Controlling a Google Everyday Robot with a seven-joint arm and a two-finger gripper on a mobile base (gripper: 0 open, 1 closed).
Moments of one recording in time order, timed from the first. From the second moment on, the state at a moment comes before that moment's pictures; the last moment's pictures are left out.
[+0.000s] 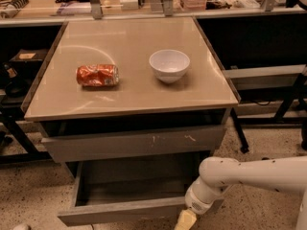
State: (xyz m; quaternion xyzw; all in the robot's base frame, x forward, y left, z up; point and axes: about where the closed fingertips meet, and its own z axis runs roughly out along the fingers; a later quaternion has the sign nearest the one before) arm 0.376 -0.109 0.421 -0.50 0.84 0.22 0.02
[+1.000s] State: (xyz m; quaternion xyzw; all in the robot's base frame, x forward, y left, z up) arm 0.336 -0.138 0.447 -0.48 0.85 0.23 0.03
